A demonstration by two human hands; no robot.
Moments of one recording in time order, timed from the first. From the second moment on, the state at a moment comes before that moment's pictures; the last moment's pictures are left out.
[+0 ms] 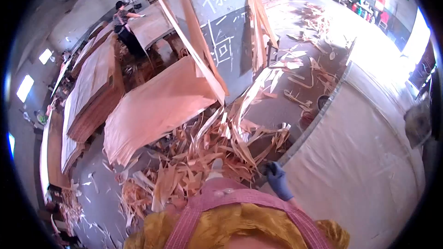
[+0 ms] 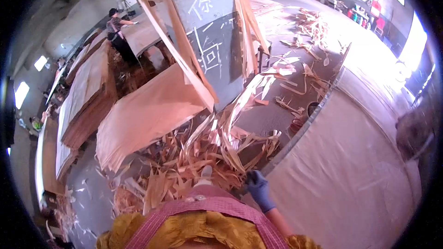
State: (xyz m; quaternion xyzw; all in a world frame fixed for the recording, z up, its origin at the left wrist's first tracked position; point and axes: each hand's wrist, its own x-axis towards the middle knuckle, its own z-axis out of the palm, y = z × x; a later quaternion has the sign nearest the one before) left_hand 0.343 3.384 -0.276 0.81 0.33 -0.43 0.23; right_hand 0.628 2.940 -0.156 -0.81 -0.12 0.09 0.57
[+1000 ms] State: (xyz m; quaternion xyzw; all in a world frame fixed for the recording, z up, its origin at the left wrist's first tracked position) left_hand 1.295 2.743 -0.171 0.73 -0.66 0.10 0.14; right_hand 0.746 2.855 -0.185 -0.78 0.58 -0.20 0.15
